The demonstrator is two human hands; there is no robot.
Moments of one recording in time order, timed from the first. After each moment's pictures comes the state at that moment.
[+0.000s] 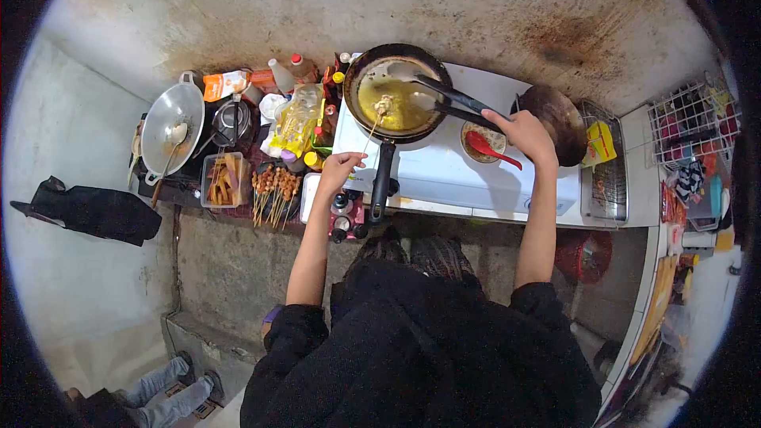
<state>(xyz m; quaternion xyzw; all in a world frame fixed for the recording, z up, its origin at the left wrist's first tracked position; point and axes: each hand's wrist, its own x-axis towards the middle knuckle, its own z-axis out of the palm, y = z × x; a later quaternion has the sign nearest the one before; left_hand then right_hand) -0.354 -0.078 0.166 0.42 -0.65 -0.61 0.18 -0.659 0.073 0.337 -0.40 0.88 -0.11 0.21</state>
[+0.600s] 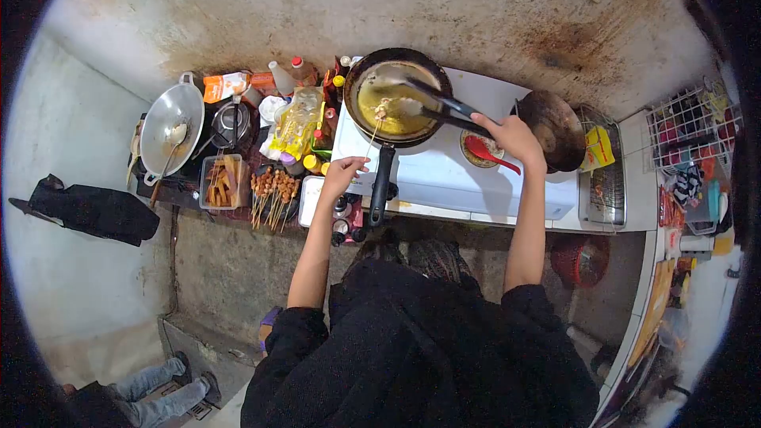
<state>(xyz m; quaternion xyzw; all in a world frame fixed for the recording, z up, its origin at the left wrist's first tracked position) -0.358 -0.072 0.159 0.39 -0.64 -0.63 0.20 -0.657 0.062 0.322 -0.40 0.88 -0.14 0.23</state>
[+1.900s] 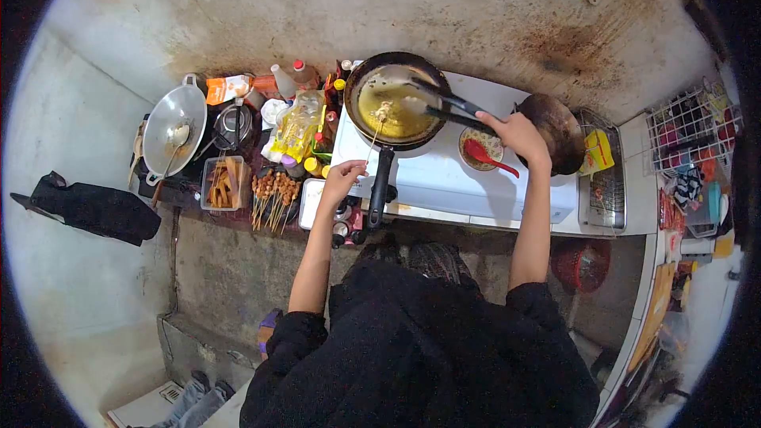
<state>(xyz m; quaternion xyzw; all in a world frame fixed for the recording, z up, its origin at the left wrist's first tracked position) -0.355 -0.065 0.152 0.38 -0.64 -0.63 0.24 -0.670 0.063 0.330 -0.40 0.88 -0.13 0.23</state>
